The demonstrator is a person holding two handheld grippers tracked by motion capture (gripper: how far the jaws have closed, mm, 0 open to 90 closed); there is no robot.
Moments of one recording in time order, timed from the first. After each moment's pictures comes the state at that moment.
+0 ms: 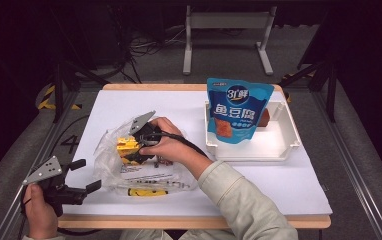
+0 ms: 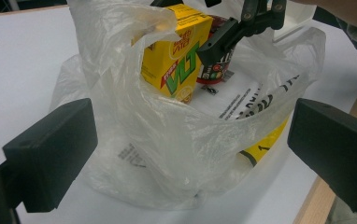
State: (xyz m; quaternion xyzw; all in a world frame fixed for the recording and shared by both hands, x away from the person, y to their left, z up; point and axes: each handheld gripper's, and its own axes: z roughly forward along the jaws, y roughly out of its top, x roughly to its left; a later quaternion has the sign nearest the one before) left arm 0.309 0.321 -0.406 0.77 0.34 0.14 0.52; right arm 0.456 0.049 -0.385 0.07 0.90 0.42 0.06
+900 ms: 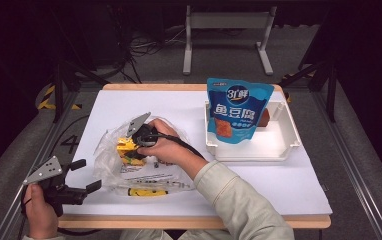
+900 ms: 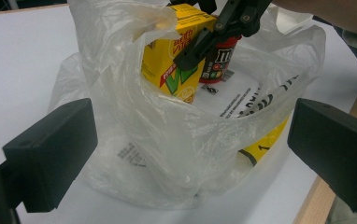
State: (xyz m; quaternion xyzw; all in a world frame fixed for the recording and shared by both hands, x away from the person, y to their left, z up) left arm 0.310 0.321 -0.407 0.77 0.34 0.13 0.52; right arm 0.459 0.056 -0.390 0.04 0.92 0.39 0.06
